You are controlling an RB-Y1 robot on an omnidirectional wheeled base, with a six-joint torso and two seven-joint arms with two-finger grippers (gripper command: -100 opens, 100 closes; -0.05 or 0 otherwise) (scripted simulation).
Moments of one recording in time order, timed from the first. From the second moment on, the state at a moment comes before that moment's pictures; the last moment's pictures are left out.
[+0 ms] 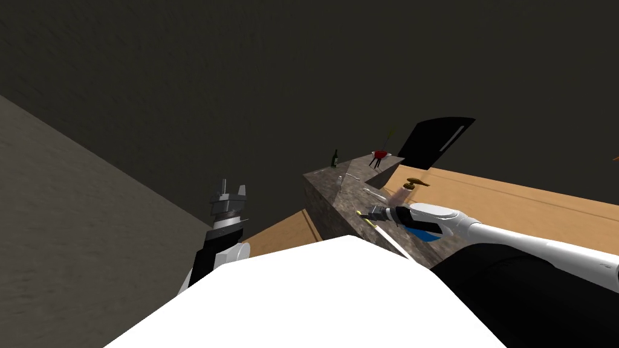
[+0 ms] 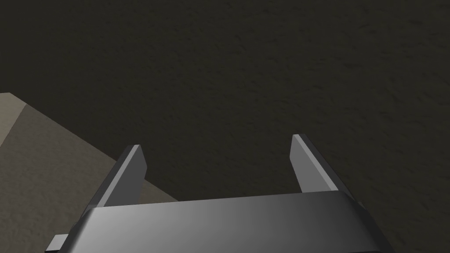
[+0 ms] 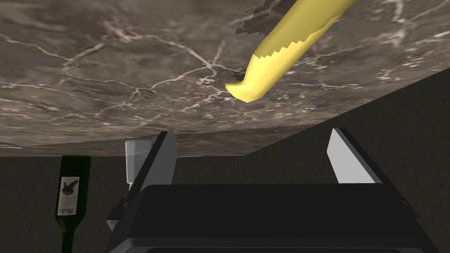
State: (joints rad) left arm 0.47 0.03 -0.02 -2.25 0.08 -0.38 0.05; right arm 0.50 -1.43 0.20 -1.53 0.62 -0.53 -0.05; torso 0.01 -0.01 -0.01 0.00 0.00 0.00
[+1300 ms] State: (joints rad) left arm 0.47 0.03 -0.02 -2.25 0.08 -0.38 0.05; right arm 0.65 -1.61 0.22 -1.47 0.69 -0.49 -0.14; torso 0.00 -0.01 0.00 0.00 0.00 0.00
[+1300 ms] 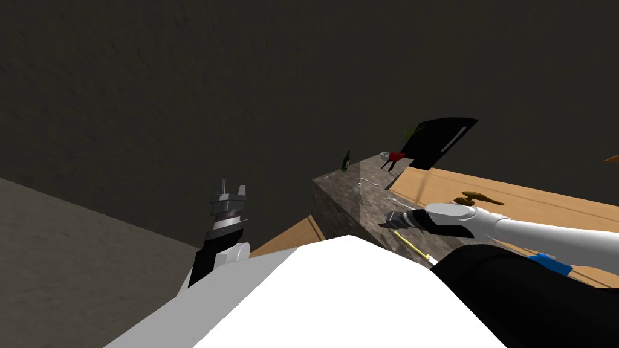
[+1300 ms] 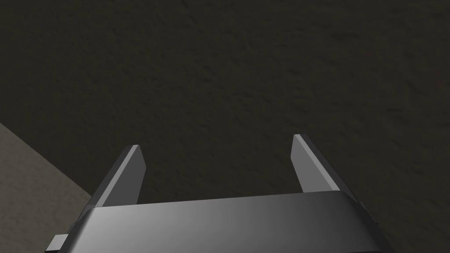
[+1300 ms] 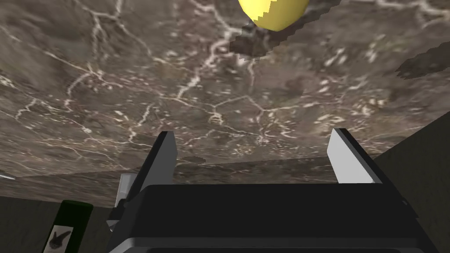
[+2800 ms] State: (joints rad) left arm 0.47 0.03 -0.02 -2.25 0.08 -0.38 0.05; right arm 0.77 -1.80 0.43 -1.39 0.72 -0.46 -0.29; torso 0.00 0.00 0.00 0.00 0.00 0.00
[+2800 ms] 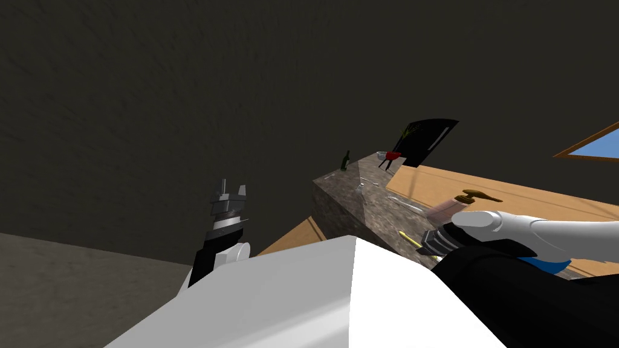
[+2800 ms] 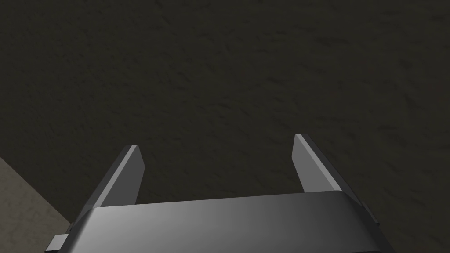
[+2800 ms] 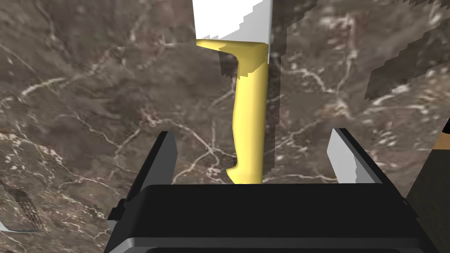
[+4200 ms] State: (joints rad) left arm 0.47 0.03 -0.02 -2.25 0.08 -0.38 0.05; right arm 0.75 -1.72 0.46 -1.36 0.75 -0.44 -0.27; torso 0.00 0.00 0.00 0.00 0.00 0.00
